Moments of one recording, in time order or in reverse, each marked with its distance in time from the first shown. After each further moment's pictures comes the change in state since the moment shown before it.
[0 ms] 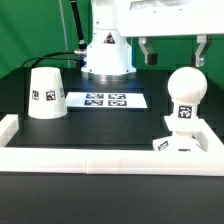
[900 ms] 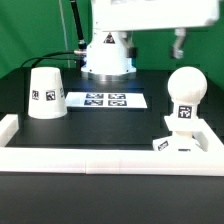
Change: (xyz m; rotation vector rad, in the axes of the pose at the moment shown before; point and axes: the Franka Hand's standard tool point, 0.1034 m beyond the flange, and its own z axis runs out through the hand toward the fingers) arm 0.009 0.053 -0.018 0.011 -0.014 -0.107
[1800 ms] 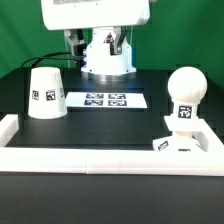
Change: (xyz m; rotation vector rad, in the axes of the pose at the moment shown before) arm 0.022 0.083 -0.002 -0.007 -0.007 -0.040
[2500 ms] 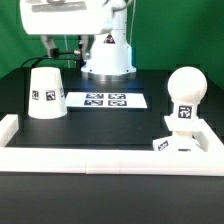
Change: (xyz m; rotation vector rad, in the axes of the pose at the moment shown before) arm -0.014 0.097 0.008 -0.039 -0.023 0.071
